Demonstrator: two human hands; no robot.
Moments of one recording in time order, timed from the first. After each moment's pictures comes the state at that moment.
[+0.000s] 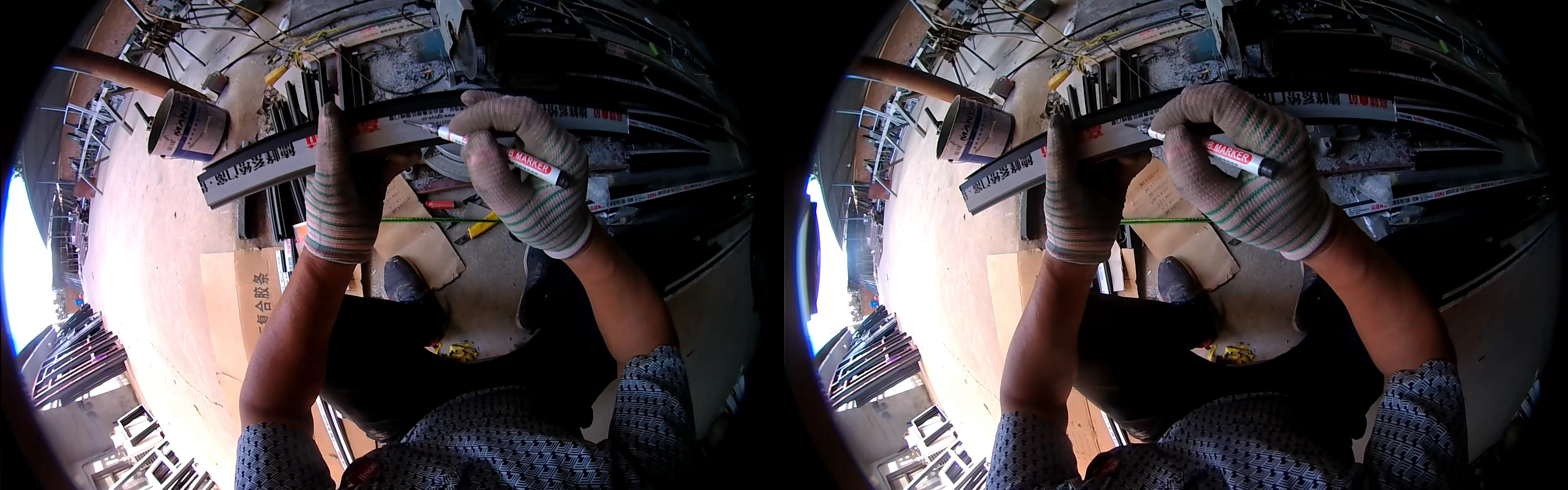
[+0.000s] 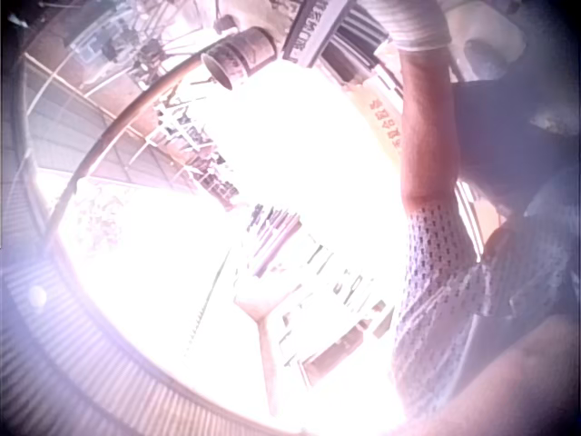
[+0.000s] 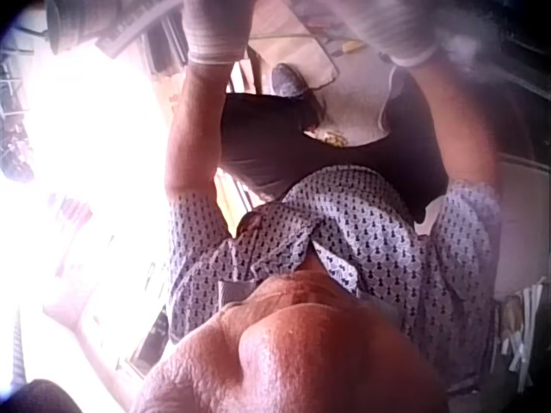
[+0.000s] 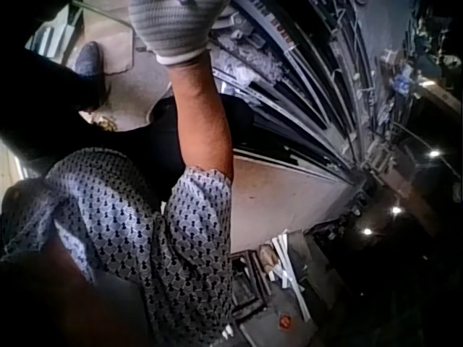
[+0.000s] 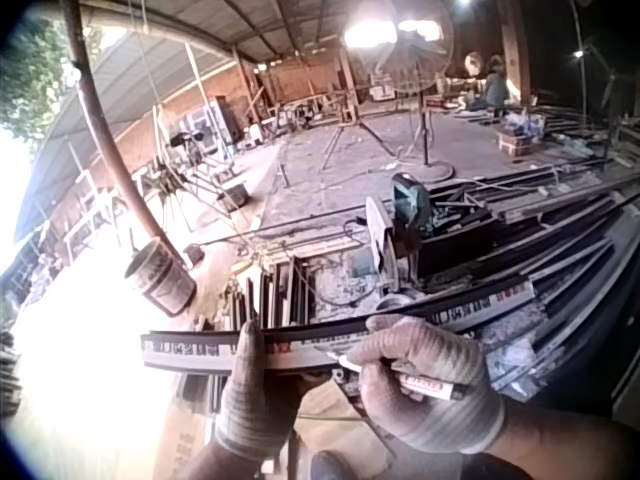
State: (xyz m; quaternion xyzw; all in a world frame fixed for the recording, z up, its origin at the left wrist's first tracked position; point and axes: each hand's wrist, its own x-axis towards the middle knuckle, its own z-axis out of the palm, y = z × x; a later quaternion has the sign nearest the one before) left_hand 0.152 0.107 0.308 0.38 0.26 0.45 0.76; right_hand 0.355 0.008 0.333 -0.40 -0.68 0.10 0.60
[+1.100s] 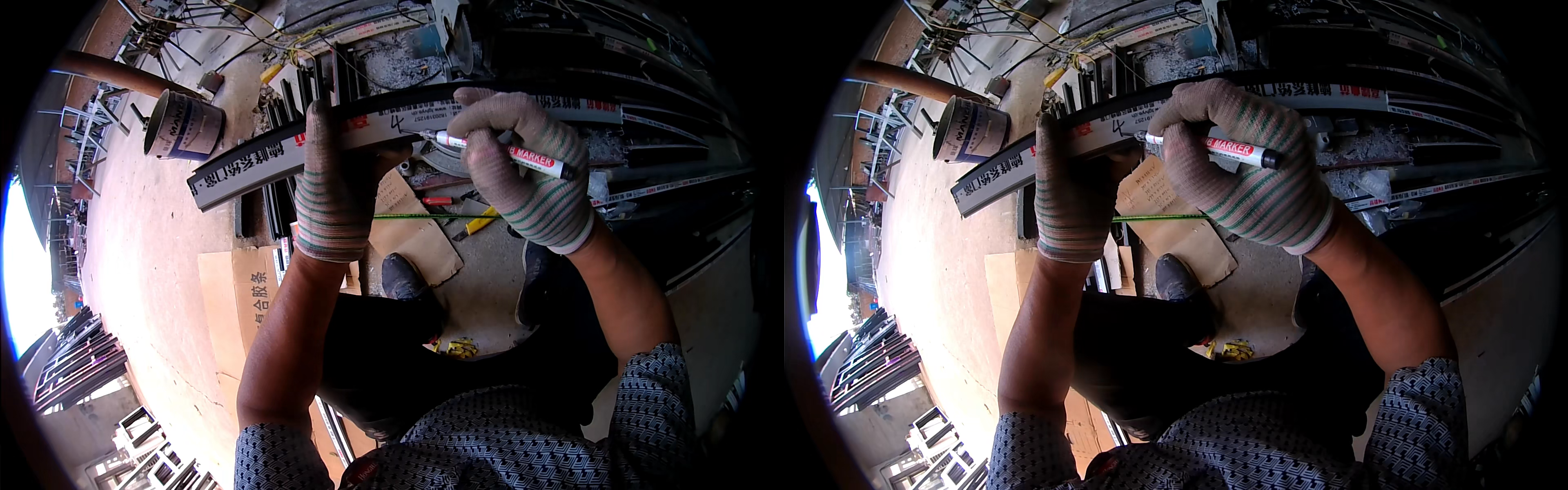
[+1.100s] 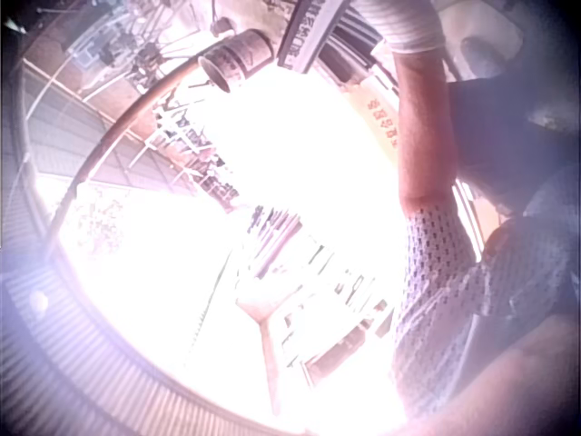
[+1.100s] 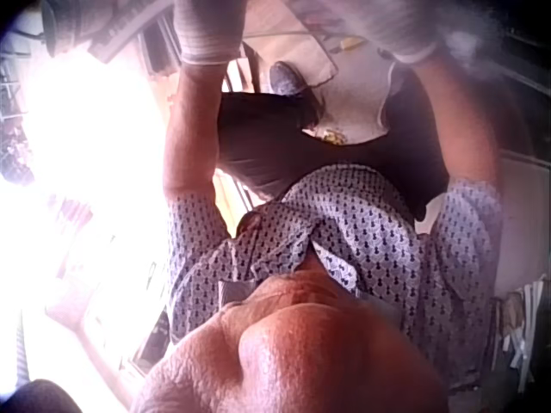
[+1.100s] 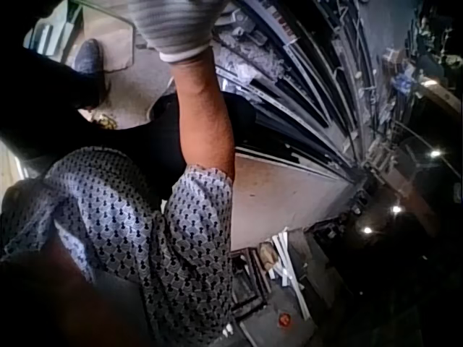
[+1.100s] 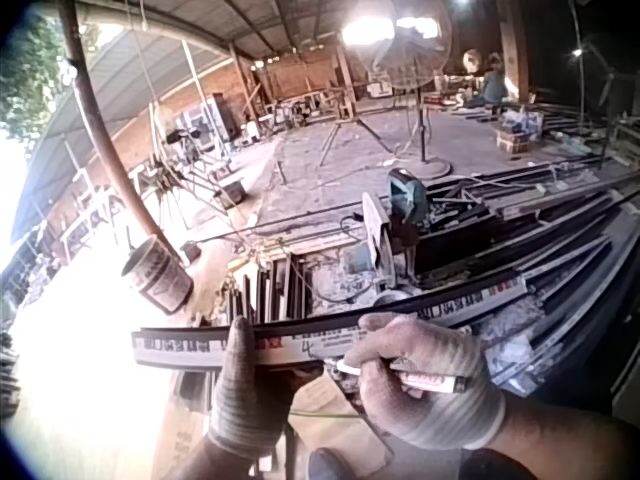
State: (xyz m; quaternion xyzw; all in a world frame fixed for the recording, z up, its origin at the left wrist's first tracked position) left_hand 0.151 0.097 0.314 0.53 0.30 0.44 0.65; right_hand 0.359 0.007 0.330 -0.40 -0.69 0.12 0.60
